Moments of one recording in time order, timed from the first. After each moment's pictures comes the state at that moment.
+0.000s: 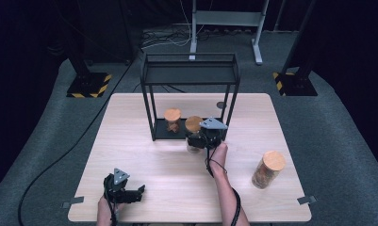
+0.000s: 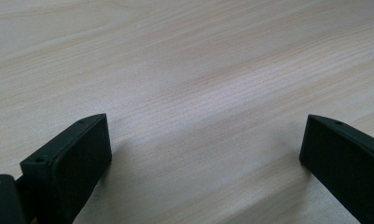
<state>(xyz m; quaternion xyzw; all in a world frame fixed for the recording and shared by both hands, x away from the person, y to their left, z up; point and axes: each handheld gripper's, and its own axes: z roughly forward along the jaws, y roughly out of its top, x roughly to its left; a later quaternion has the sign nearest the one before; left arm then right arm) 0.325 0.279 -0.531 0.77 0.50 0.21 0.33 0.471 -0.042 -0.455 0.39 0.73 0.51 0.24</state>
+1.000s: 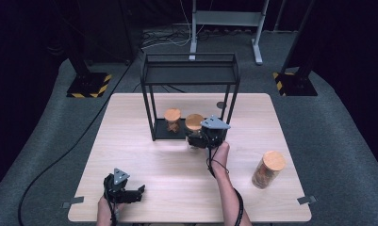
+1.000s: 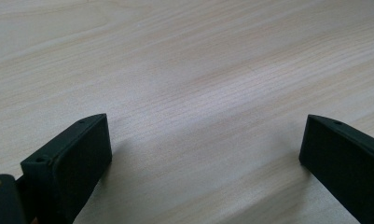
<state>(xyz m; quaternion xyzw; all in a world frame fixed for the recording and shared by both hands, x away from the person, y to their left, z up) 0.325 0.279 -0.531 0.77 0.50 0.21 0.33 0.459 -0.045 -0.431 0.37 0.73 0.52 0.25</state>
